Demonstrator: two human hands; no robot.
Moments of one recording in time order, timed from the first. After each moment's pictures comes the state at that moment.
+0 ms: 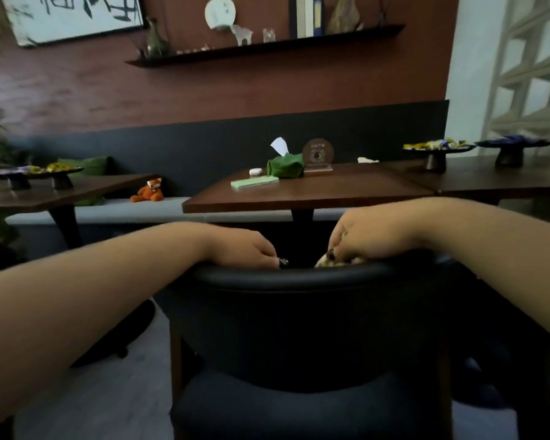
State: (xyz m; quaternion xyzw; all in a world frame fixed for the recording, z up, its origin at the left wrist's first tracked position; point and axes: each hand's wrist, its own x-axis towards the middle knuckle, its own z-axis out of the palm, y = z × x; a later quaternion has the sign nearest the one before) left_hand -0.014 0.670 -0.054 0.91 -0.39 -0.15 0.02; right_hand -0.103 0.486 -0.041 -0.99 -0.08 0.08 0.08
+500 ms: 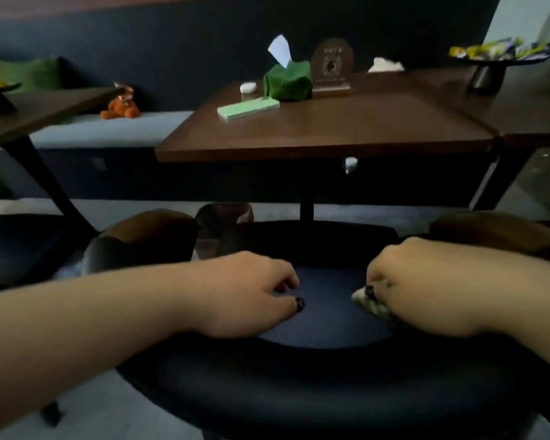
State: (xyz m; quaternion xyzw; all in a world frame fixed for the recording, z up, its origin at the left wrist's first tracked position) left_hand -0.006 0.672 -0.070 0.90 -0.36 -0.25 0.05; right_hand -0.085 0.485 -0.062 -0.98 0.01 0.20 0.01
